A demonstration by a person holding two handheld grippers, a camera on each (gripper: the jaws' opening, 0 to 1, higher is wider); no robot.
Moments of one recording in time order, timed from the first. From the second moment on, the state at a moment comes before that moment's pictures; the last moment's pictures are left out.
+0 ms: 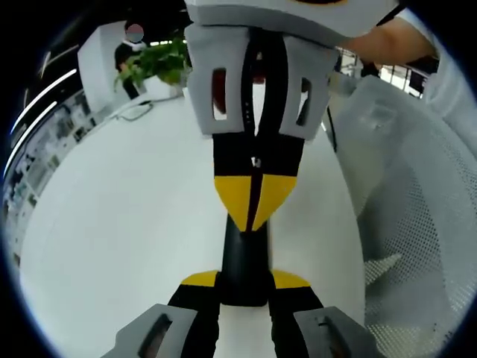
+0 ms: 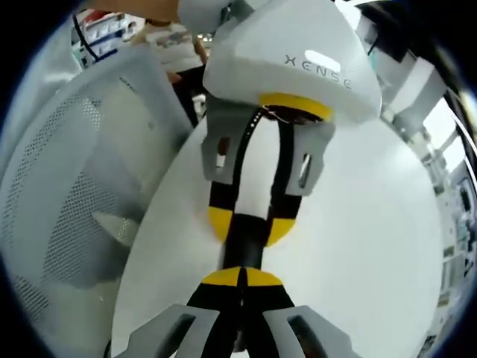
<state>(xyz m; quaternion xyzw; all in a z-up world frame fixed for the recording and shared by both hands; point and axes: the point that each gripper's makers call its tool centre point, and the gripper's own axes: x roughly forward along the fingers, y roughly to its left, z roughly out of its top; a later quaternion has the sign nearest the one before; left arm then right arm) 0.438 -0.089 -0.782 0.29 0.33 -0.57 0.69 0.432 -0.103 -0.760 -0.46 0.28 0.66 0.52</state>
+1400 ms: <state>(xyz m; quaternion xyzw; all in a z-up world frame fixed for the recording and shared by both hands) 0.437 -0.088 -0.781 0.28 0.33 -0.58 0.69 0.431 -0.102 -0.775 -0.46 0.31 0.66 0.51</state>
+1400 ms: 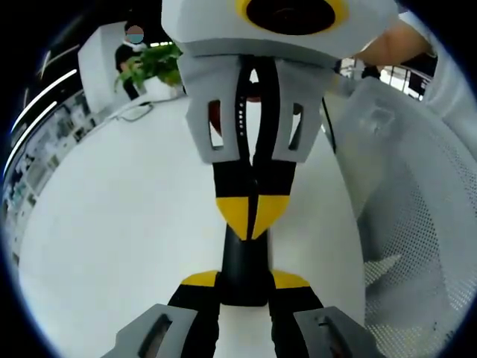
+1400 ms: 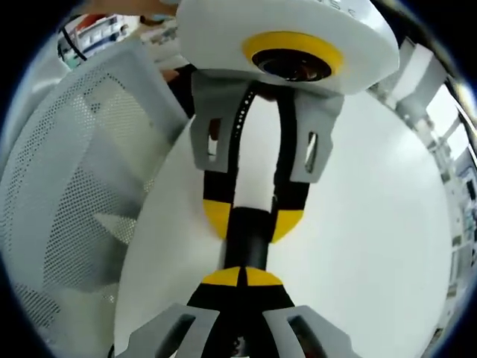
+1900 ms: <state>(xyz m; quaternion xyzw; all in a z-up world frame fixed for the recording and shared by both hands) 0.437 -0.088 -0.781 0.29 0.33 -0.58 0.69 0.431 -0.102 -0.775 -0.46 0.31 0.66 0.51</state>
